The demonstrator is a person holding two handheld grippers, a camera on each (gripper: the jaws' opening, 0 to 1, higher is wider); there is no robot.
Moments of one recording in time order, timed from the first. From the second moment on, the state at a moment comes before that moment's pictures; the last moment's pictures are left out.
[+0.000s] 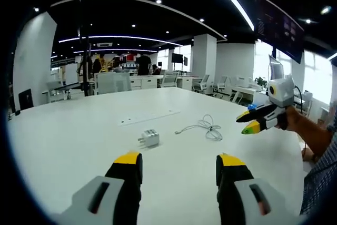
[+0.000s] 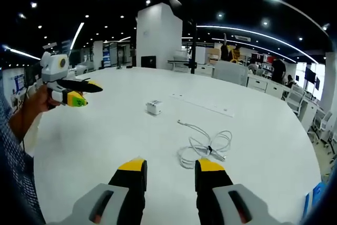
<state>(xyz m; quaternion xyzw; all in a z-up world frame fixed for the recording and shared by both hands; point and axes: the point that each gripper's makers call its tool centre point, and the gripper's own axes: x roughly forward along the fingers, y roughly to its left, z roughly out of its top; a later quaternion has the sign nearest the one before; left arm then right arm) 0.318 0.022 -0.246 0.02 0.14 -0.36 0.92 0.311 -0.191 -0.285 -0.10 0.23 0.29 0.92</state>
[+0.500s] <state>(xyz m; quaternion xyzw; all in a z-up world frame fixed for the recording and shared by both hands) 0.332 0.026 -0.237 0.02 0.13 -0.39 0.91 0.323 -0.200 -0.281 -0.11 0.23 0.29 0.92</state>
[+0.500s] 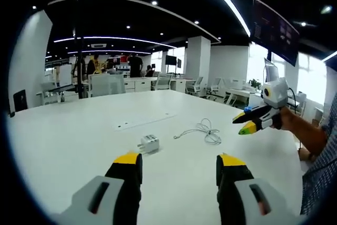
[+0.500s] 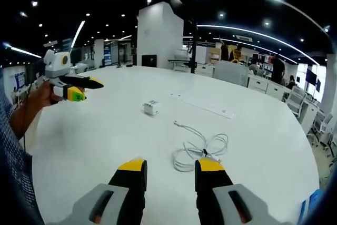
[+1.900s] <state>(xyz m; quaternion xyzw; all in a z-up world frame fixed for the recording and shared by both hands) 0.364 0.021 -0.233 0.05 0.11 -0.47 0.88 0.346 -0.203 -0.280 -0.11 0.23 0.34 0.90</state>
